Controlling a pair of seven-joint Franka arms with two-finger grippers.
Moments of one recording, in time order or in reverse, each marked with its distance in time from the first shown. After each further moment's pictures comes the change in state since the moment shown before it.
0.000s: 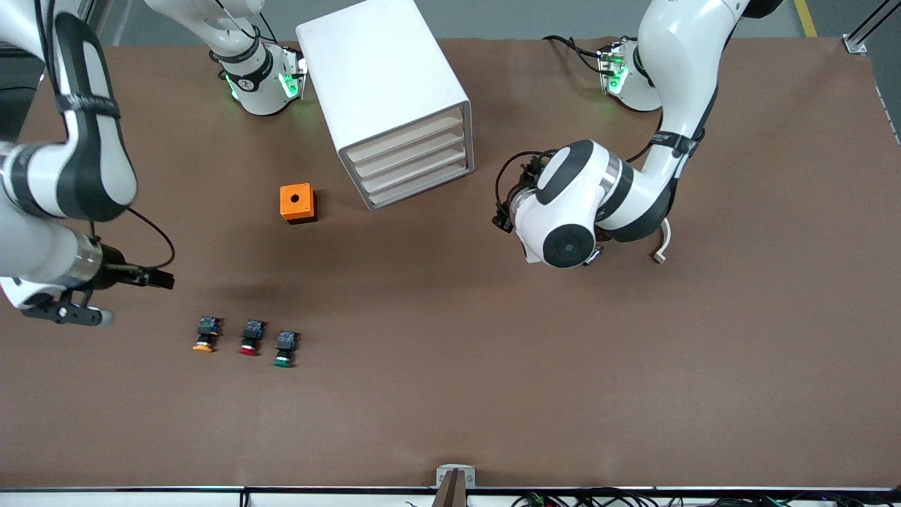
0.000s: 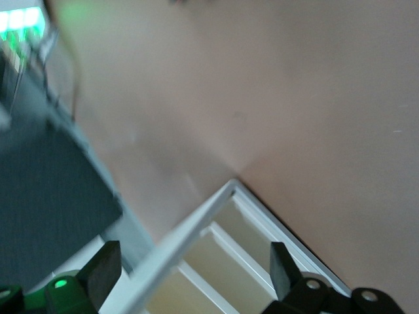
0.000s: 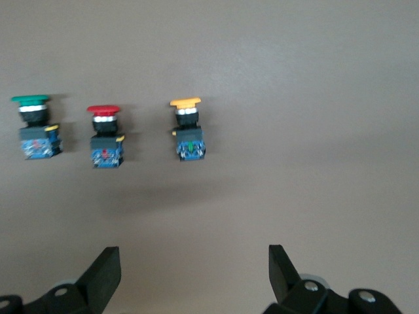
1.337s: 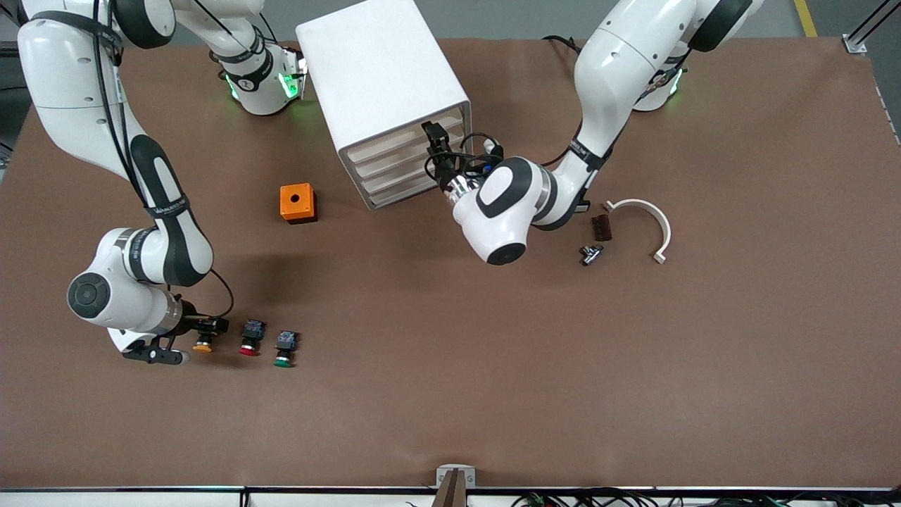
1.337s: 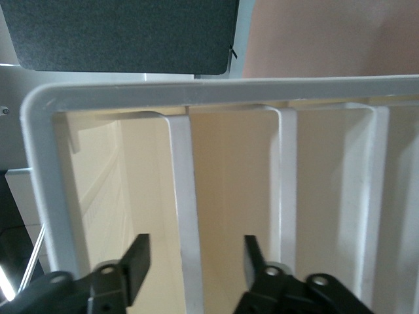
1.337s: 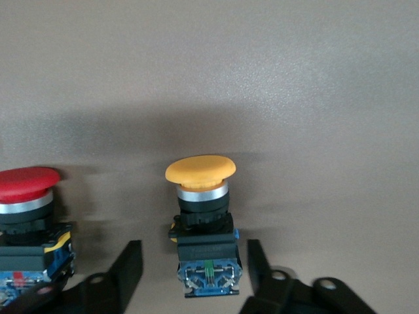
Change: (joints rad) left arm -0.148 0.161 -0.001 0.006 -0.518 0.003 -0.699; right arm -0.003 0.317 0.009 0.011 0.048 0.360 -0.037
